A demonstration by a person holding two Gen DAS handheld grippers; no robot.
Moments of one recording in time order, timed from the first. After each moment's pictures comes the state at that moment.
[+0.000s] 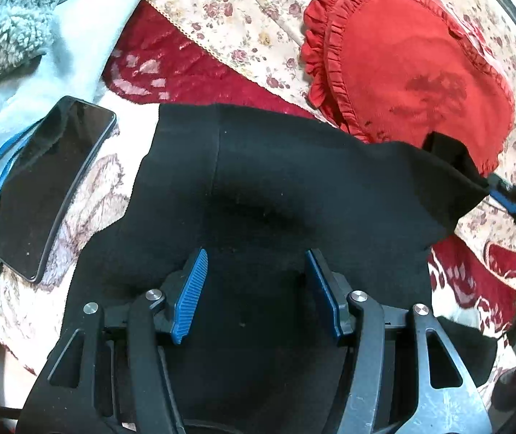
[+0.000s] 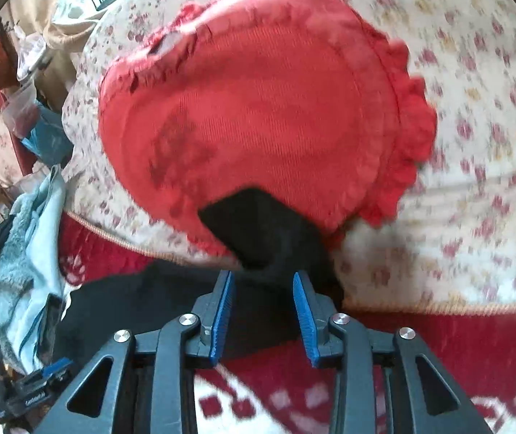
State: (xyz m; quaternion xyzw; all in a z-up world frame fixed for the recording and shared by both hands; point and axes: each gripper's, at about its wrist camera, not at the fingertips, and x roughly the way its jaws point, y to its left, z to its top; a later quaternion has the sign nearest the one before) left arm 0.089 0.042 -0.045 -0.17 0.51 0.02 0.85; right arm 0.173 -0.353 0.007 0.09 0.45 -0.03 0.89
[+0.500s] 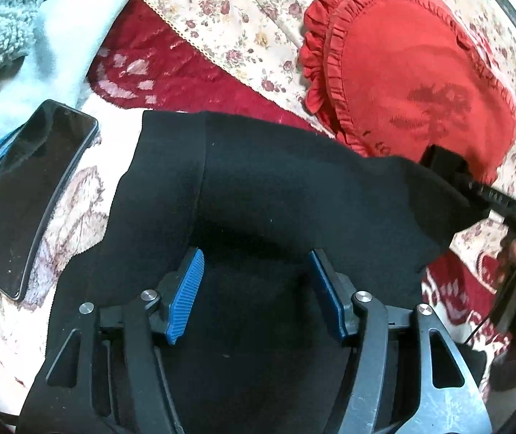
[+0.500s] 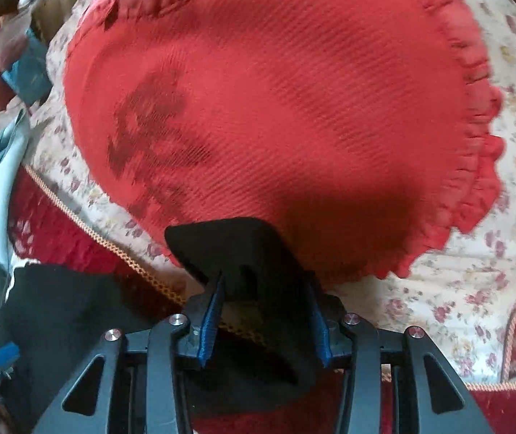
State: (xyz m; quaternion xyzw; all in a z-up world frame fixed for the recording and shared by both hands) left arm 0.109 0.044 -0.046 -0.20 0.50 0.01 0.84; right arm 0.242 -0.341 -0.033 -0.01 0.51 -0.03 0.86
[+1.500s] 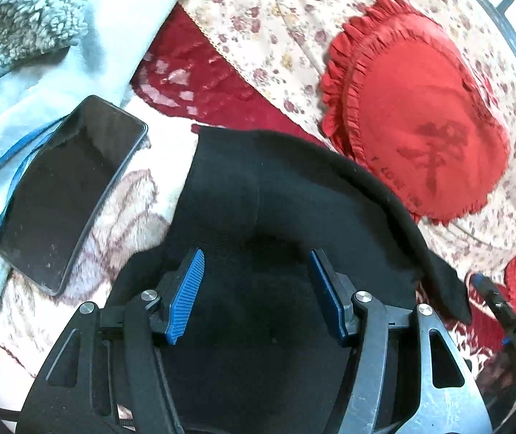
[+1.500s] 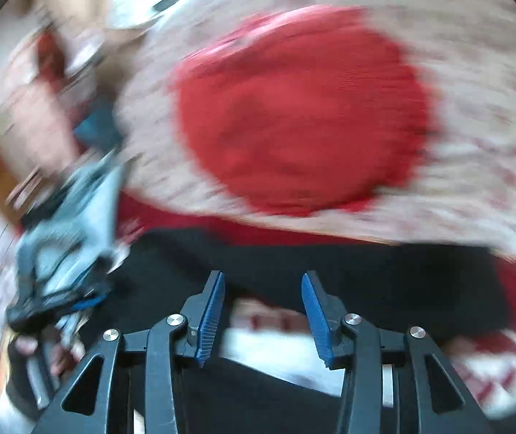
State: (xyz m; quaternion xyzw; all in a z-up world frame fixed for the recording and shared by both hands) left arm 0.091 0.083 -0.033 -0.24 0.48 0.02 0.84; right arm 0.094 -0.291 0.008 0.09 0.44 0.12 0.89
